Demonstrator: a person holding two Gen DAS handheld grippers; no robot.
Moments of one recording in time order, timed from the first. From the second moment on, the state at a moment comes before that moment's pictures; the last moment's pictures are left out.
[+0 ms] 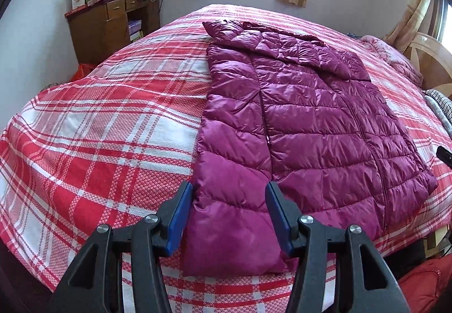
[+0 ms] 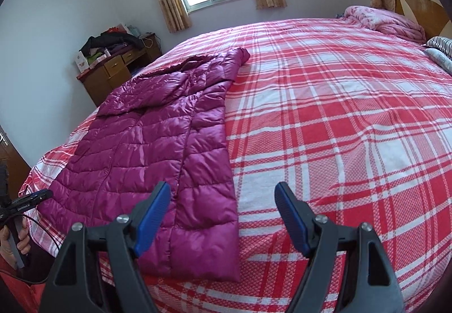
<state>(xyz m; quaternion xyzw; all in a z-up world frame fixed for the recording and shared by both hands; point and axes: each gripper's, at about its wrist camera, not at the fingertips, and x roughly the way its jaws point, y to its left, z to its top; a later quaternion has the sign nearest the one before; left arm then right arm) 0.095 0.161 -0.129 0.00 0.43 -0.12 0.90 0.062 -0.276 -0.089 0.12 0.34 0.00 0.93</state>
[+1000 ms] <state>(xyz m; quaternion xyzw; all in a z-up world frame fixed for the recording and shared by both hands) 0.074 0.138 -0.141 0.13 0.44 -0.06 0.89 0.048 -0.253 -0.093 0.11 0.35 -0.02 0.93</state>
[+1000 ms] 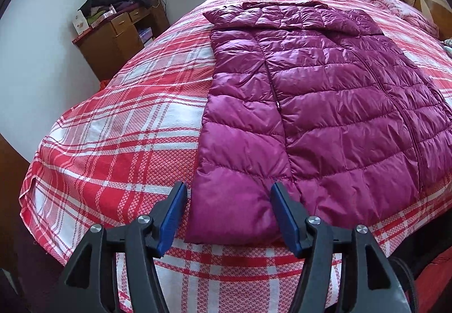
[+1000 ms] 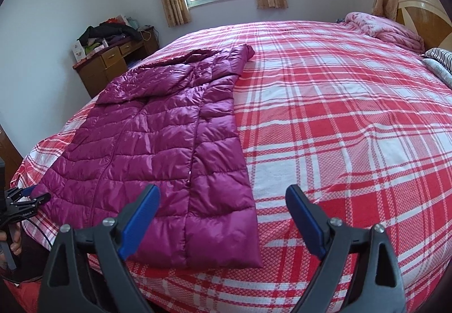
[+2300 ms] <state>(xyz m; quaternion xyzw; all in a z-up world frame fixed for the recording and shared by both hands) 0.068 0.179 -0.126 -0.04 0.45 -0.16 0.88 0.040 -0.222 -0.129 0.03 0.41 0.03 0.91</state>
